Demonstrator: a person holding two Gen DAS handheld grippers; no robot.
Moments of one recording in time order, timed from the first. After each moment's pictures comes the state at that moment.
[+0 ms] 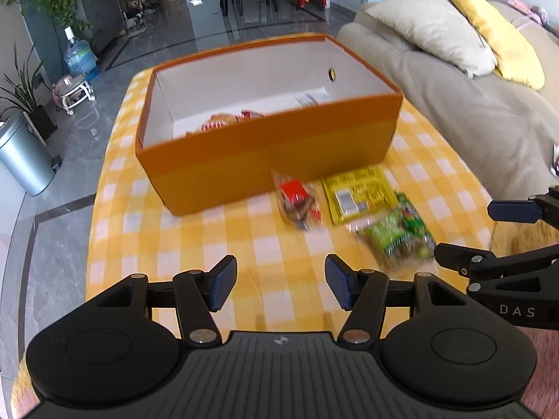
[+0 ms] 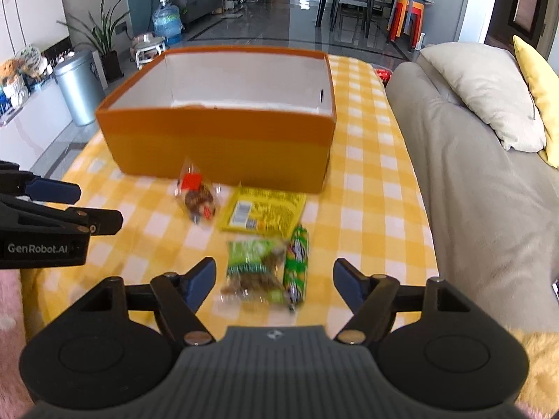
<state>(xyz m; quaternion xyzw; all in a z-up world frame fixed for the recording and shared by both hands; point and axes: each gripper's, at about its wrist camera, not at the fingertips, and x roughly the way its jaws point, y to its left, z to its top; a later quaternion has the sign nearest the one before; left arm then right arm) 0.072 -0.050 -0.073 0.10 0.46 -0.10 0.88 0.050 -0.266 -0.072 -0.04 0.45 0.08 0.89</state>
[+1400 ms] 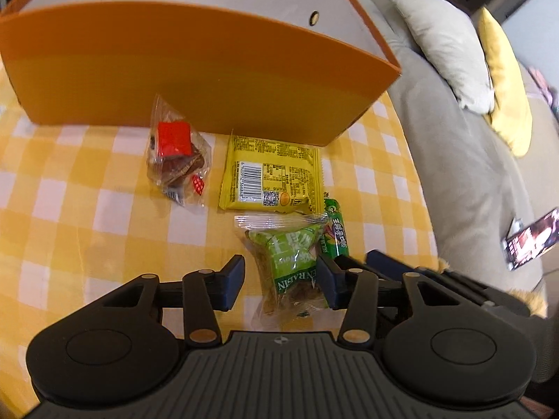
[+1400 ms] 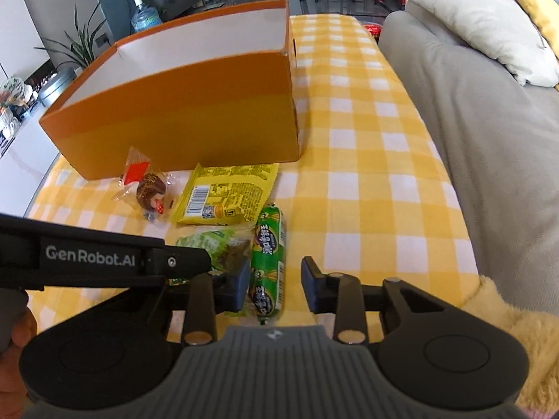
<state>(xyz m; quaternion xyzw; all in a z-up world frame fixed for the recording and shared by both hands) 0.136 -0.098 -0.150 -0.14 0.56 -0.14 0.80 0.098 -0.305 -0.139 0.05 0.48 0.08 0.87</state>
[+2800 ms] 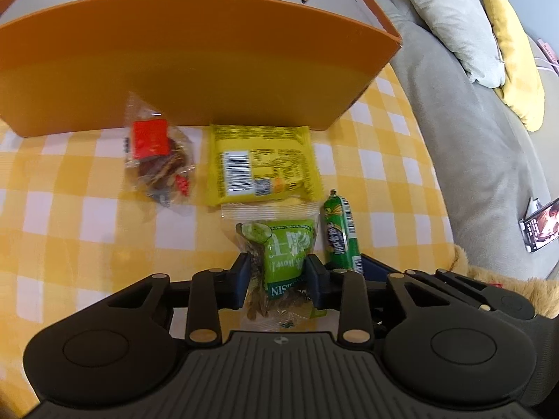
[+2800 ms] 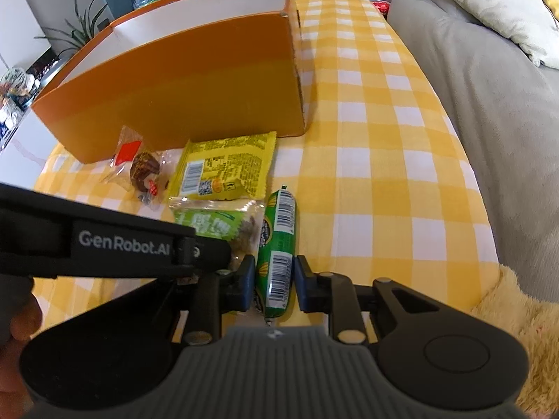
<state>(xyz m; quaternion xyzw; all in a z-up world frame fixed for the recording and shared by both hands) 0.145 -0.116 -0.155 -0.09 0.58 -0.14 0.80 0.106 -0.304 -0.159 0.06 0.51 0.09 0.86</state>
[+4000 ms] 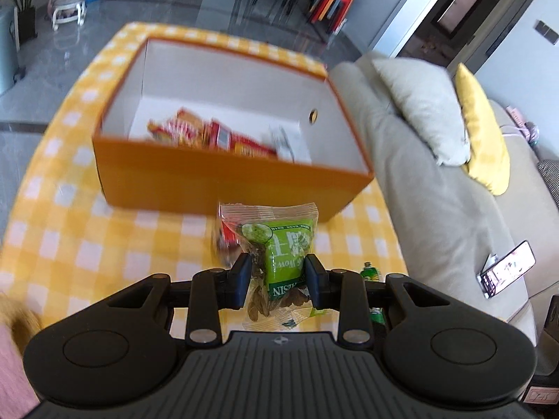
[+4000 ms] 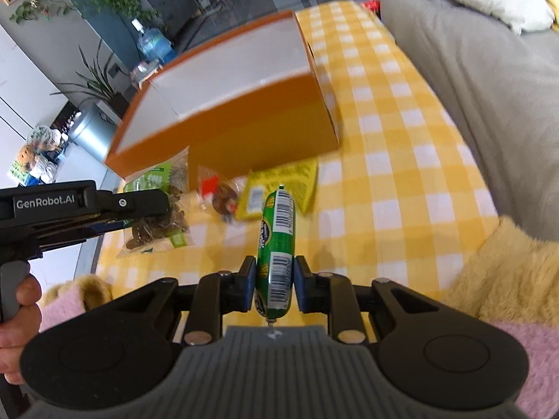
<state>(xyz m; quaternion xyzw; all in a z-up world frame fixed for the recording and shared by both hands) 0.122 -0.036 -0.050 -0.13 0.47 -0.14 0.86 0.067 -0.305 -0.081 0.17 0.49 0.10 0.85</state>
